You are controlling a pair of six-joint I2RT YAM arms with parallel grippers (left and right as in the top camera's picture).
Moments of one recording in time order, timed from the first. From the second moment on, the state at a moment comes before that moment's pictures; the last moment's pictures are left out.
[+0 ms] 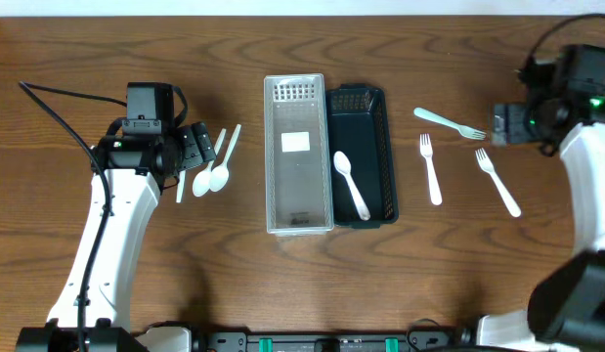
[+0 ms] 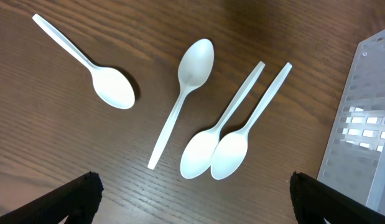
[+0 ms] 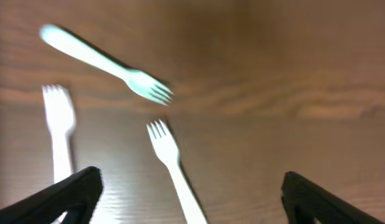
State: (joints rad) left arm -0.02 1.42 1.16 -0.84 -0.11 -0.34; right arm -0.27 1.67 1.40 -0.85 0.00 -0.27
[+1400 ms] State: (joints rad) left arm -0.02 1.42 1.16 -0.84 -0.11 -0.34; right arm -0.25 2.04 1.35 -0.89 0.20 -0.21
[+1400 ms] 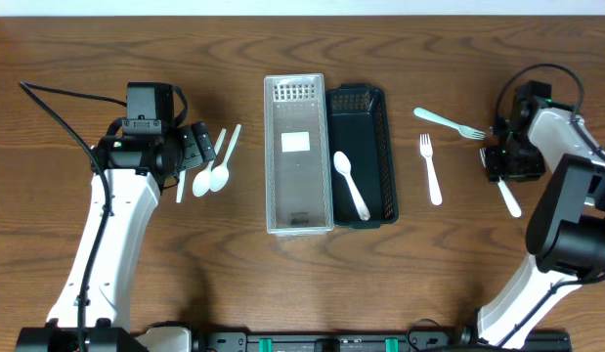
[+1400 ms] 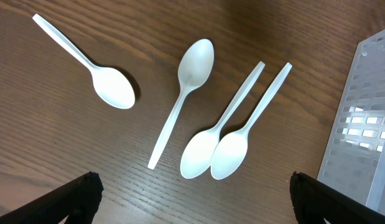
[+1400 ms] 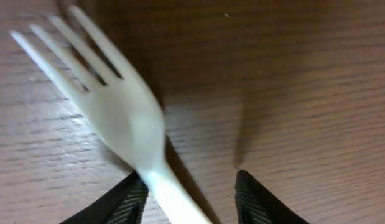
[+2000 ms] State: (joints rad) left arm -0.02 1.42 1.16 -0.84 -0.11 -0.34; right arm -0.23 2.01 1.31 -0.86 0.01 -0.19
